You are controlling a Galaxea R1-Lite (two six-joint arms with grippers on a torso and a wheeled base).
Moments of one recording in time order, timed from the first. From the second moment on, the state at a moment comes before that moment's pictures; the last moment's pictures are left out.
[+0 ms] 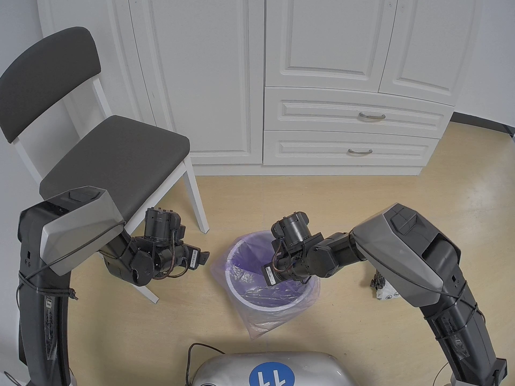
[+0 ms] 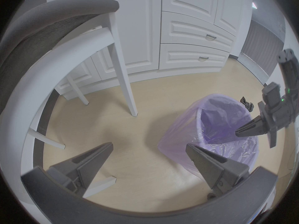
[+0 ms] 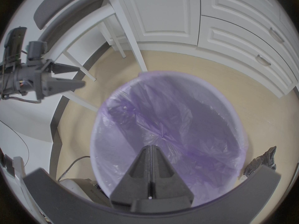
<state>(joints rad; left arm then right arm) -0.28 2.40 -1.06 -0.72 0.06 0.07 0.60 2.66 -1.75 -0.07 0.01 0.09</state>
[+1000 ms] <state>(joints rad) -0.29 2.37 -1.04 -0.72 0.05 0.06 0.52 2.52 -1.49 -0.10 0.33 -0.09</state>
